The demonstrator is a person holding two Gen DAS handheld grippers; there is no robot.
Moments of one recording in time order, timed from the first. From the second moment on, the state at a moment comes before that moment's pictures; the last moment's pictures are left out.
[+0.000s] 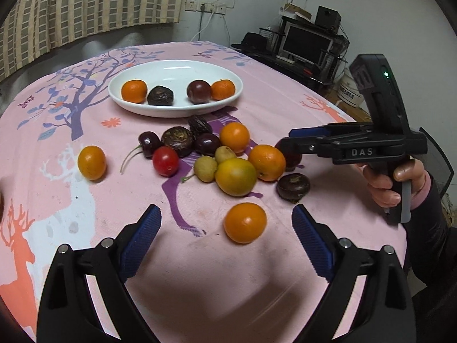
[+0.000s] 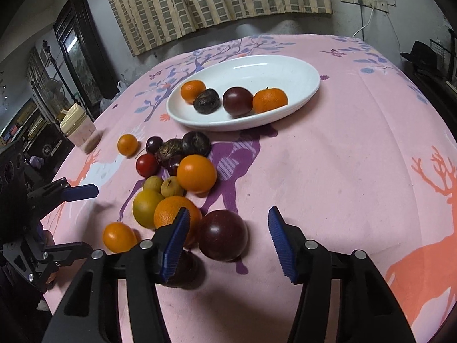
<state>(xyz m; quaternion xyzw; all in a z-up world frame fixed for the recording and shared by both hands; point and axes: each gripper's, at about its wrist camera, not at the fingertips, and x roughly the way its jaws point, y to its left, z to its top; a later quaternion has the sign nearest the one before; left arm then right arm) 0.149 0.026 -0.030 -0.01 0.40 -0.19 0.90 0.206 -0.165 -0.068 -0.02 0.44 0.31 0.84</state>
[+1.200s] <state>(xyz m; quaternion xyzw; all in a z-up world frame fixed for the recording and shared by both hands) 0.151 0.001 -0.044 0.01 0.43 -0.22 0.87 0.200 -0.183 -0.066 0.01 0.44 0.32 0.84</state>
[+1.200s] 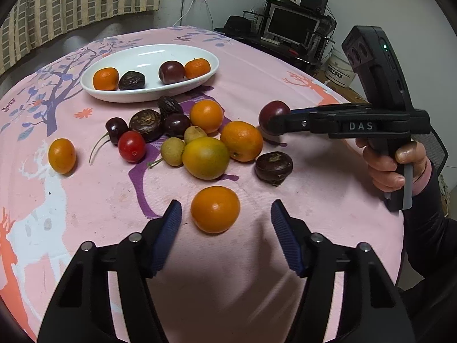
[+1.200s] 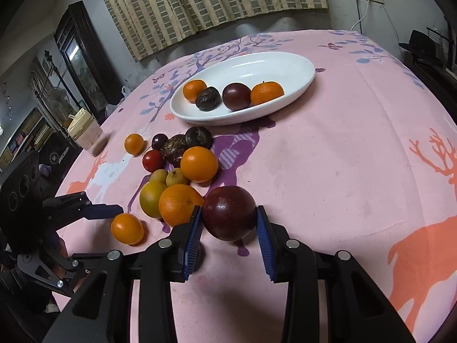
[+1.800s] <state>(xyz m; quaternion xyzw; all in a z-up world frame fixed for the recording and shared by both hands) 0.188 0.021 -0.012 0.01 0.42 -0.21 0.89 0.219 -0.177 -0.036 0.05 0.38 0.33 0.86</state>
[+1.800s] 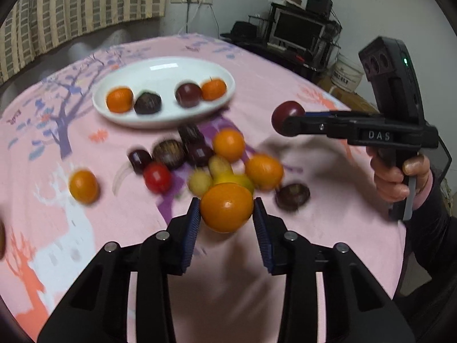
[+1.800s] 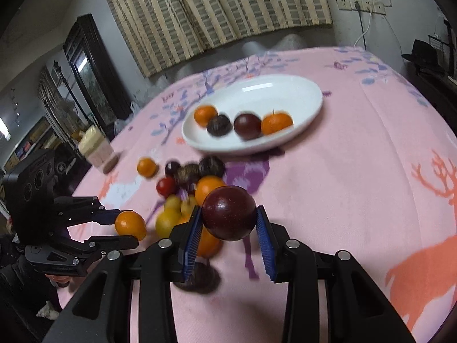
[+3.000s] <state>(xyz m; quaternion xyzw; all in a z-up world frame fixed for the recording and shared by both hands) 0.214 0.083 0.000 -0.09 0.38 -0.06 0.92 0.221 -0.138 -0.039 -0.03 0.39 0.42 0.82</state>
